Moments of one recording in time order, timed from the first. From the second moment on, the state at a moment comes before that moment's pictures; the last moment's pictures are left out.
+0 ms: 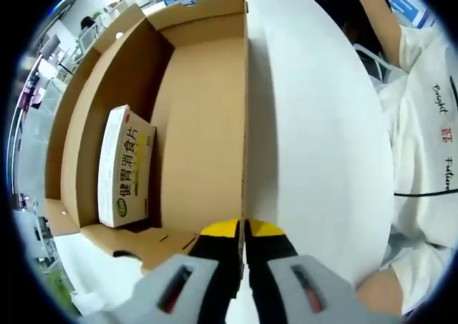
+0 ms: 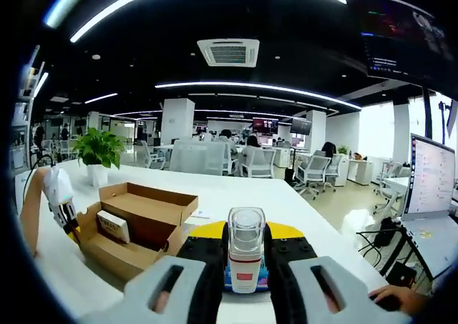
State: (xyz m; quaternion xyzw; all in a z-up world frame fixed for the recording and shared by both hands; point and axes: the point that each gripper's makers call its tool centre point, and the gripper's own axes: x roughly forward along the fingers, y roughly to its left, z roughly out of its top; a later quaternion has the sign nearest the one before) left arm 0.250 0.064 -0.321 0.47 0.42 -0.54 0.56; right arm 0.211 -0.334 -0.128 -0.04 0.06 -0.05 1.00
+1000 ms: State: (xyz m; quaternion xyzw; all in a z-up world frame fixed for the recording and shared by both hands) left arm 0.249 0.066 -0.320 0.46 0.42 -0.54 0.56; right arm 0.191 -0.393 -0.163 -0.05 0.06 -0.14 0.99
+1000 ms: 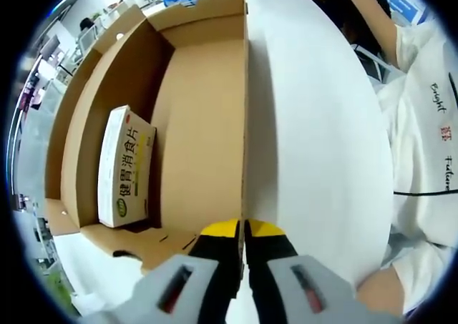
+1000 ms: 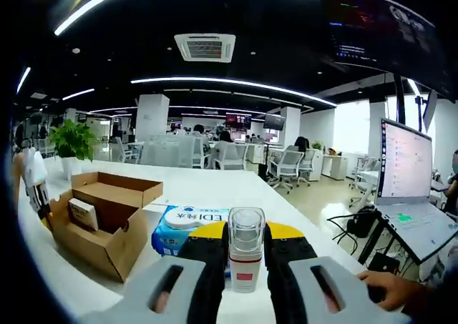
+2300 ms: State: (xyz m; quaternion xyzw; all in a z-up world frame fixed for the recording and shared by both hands) left arm 0.250 0.065 -0.321 0.46 0.42 -0.54 0.56; right arm 0.204 -0.448 -0.222 -0.05 0.12 -0.18 0.97
